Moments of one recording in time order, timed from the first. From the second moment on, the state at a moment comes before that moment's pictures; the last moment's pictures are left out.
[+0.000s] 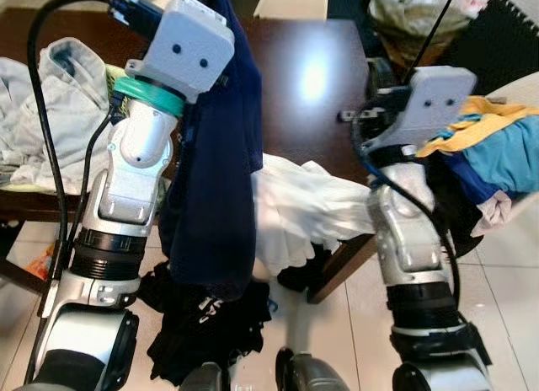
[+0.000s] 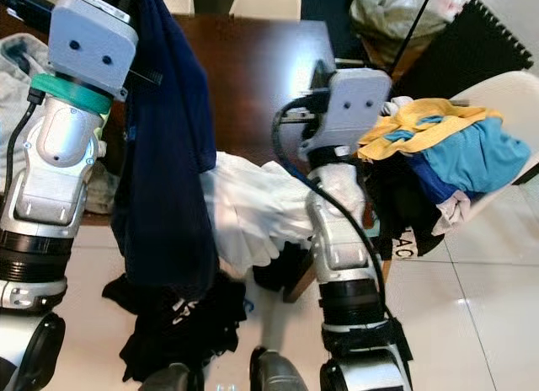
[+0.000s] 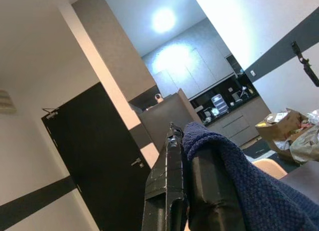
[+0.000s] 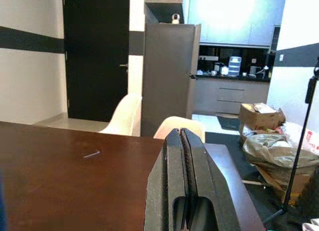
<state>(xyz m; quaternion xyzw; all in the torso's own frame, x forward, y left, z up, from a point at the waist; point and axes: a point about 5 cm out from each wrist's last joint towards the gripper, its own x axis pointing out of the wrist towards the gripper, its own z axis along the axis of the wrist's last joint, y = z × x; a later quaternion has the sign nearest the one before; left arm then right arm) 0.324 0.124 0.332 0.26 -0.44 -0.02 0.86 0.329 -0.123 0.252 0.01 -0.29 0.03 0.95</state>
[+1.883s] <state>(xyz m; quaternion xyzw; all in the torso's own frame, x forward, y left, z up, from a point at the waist) 0.385 0.124 0.271 0.17 -0.25 -0.23 0.92 0.305 -0.186 0.264 -0.11 -0.30 -0.14 0.94</state>
